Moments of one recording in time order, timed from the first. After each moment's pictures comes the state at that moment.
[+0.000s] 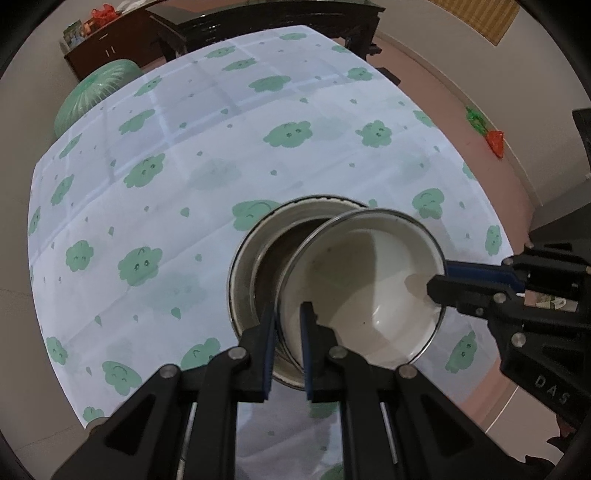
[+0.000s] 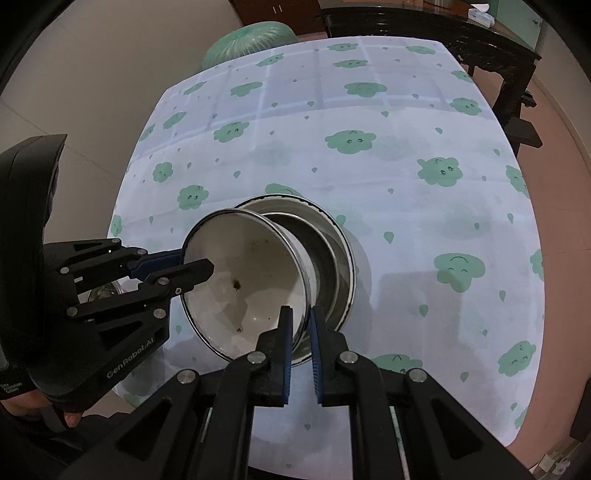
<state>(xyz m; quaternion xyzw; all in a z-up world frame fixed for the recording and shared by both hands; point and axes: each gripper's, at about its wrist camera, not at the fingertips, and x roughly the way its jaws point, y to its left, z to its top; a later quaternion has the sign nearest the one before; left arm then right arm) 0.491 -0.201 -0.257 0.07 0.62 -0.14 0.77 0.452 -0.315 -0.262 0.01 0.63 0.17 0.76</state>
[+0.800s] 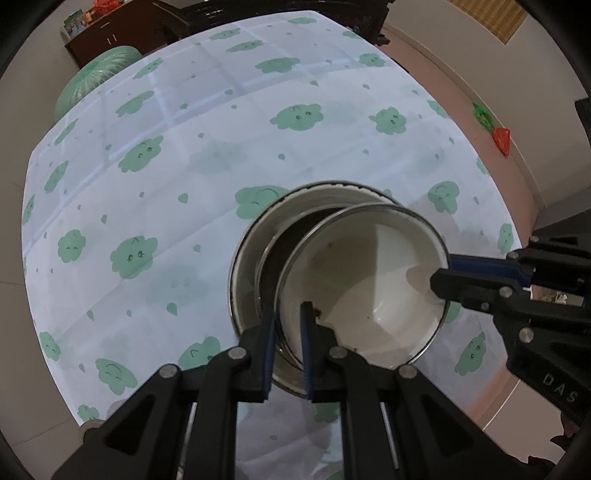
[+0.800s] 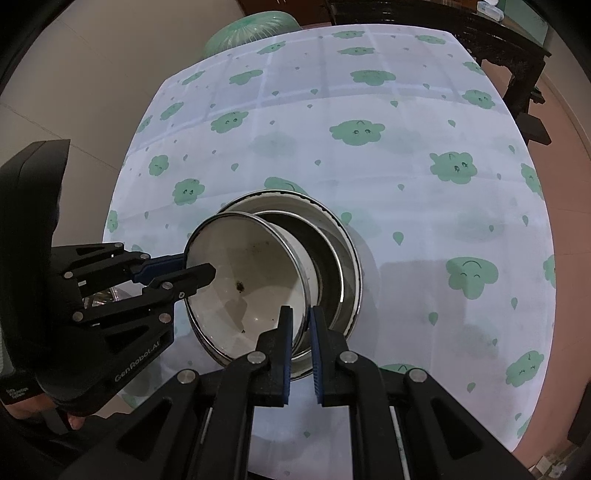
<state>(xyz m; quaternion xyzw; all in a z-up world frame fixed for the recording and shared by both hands) 0.499 -0.197 -0.280 0.07 0.64 -0.13 0.75 0.466 -0.310 -0.281 0.01 0.64 0.18 0.74</state>
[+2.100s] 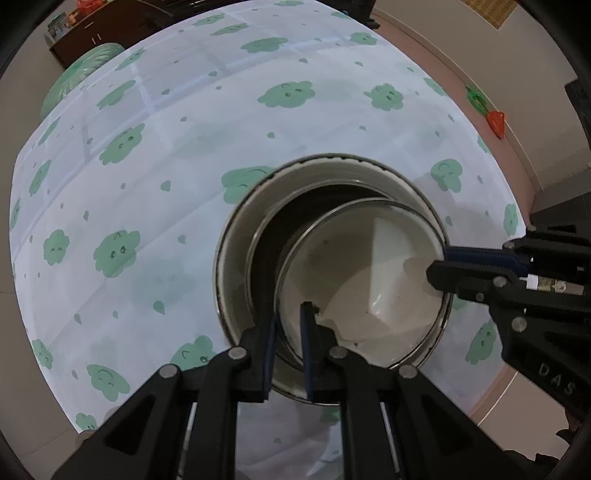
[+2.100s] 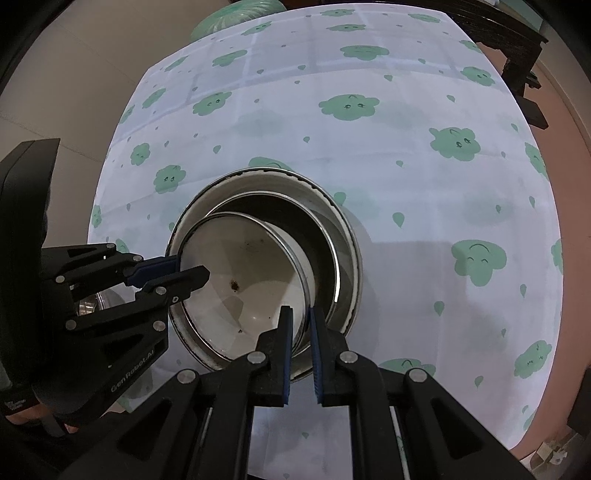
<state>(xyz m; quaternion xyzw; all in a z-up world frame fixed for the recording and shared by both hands) 0.498 -0.203 -0.301 0.09 0.66 -0.15 0.73 0.470 -0.309 -0.307 0.01 0.67 0.16 0.73</state>
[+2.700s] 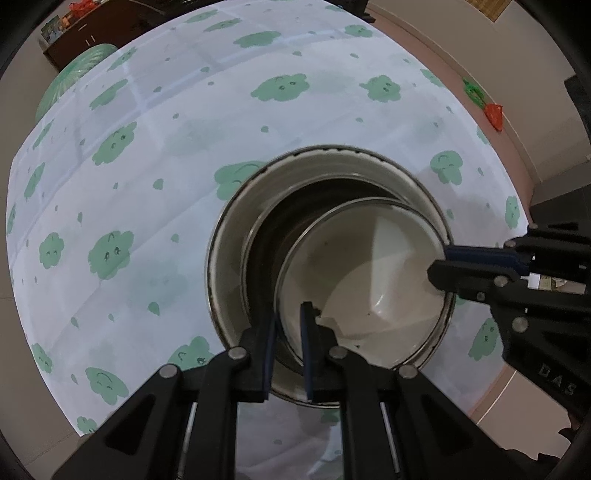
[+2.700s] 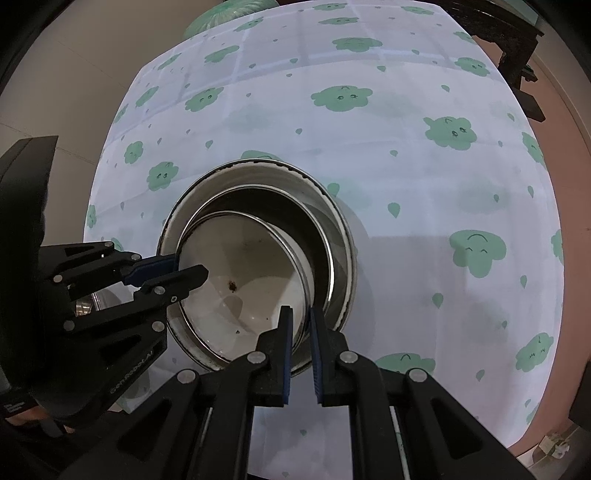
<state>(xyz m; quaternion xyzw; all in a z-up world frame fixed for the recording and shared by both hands) 0.499 -0.205 -0.308 0.09 0.66 -0.15 0.73 0.468 -0.311 -0.313 0.01 0.67 0.15 0.72</state>
